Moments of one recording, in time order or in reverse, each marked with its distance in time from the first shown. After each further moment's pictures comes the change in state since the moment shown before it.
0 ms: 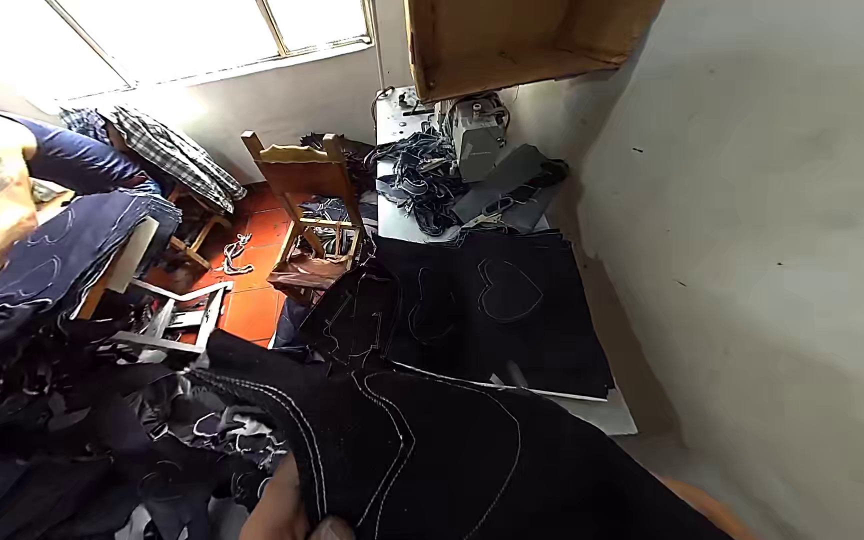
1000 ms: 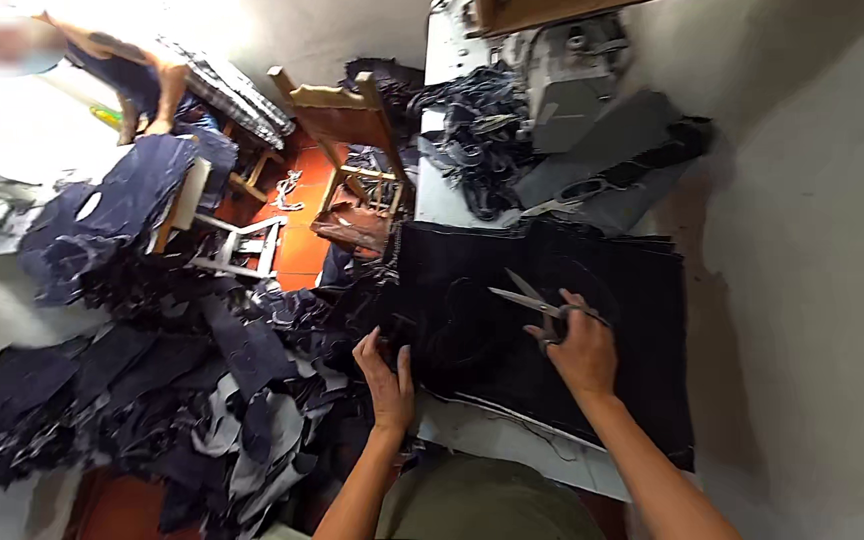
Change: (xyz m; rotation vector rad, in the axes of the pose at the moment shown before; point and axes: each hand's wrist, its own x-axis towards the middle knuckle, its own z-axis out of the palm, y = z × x) left_hand 0.008 -0.277 0.032 0.958 0.574 -0.412; right_hand 0.260 0.108 -0.174 -1.392 0.791 -0.271
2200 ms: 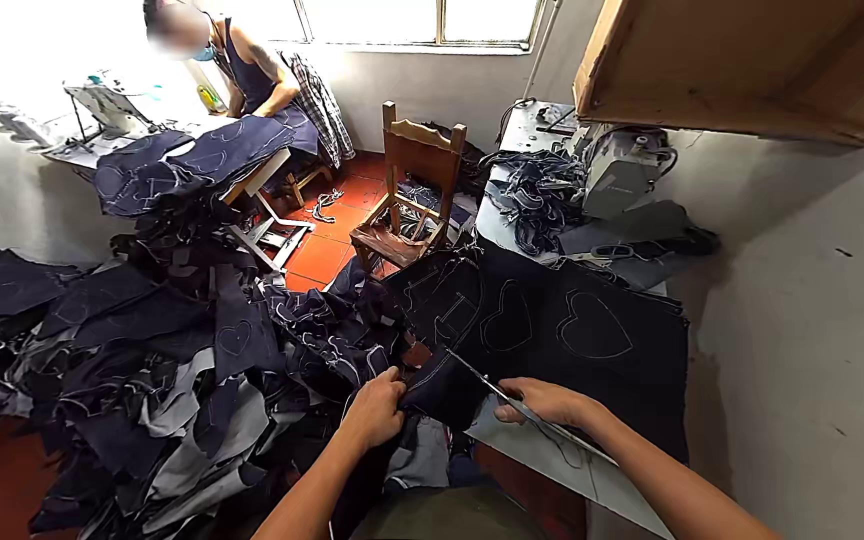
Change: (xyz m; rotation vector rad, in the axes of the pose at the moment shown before) left_hand -0.051 -0.056 -0.135 0.214 -0.985 0.019; right_hand -0.043 -0.116 -0.025 0.038 -1.445 -0.223
